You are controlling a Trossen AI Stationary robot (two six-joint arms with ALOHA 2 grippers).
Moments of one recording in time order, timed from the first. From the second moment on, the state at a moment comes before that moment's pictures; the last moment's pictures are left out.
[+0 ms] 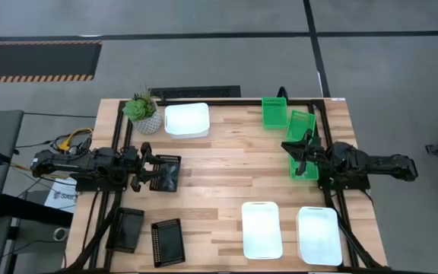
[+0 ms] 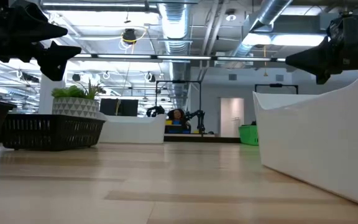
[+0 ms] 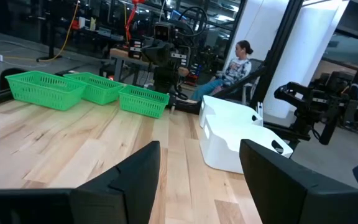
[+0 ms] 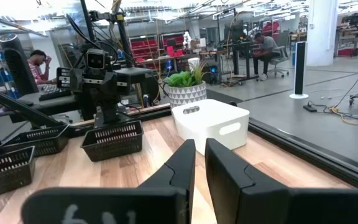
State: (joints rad) left arm -0.09 0.01 0.01 0.03 -0.03 -0.27; right arm -0.05 0.01 0.01 0.06 0.31 0.11
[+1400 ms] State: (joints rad) left arm -0.09 0.01 0.01 0.04 -0.07 -0.40; right arm -0.05 0.01 0.01 0.06 0.32 0.11
